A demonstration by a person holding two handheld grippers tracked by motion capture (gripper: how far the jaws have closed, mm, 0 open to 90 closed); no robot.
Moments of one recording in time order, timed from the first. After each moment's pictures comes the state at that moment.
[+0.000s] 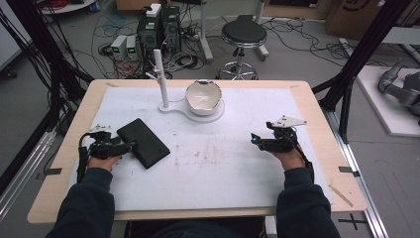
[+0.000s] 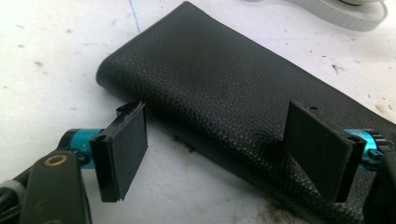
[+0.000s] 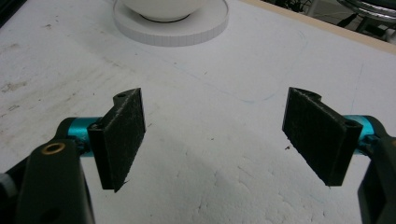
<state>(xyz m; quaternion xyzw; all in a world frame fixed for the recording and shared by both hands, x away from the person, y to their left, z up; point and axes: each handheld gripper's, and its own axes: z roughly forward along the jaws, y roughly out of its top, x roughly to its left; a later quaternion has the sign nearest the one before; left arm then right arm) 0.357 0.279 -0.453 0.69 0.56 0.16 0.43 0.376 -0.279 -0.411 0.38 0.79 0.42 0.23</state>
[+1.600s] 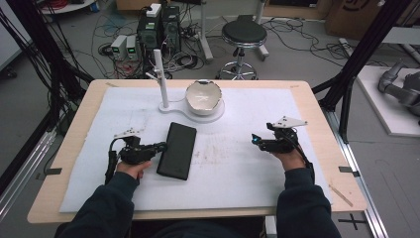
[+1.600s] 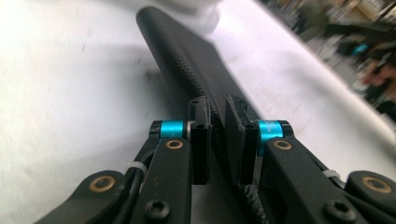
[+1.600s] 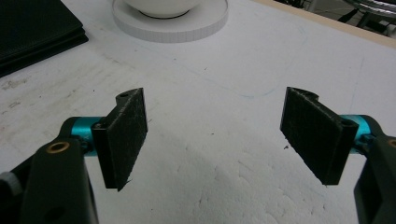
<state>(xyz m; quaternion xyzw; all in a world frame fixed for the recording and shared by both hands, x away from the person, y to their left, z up) 0.342 0.197 -0.447 0.69 0.46 0.03 0.56 0.374 -0.281 -0.412 0.39 0.79 0.42 0.22</state>
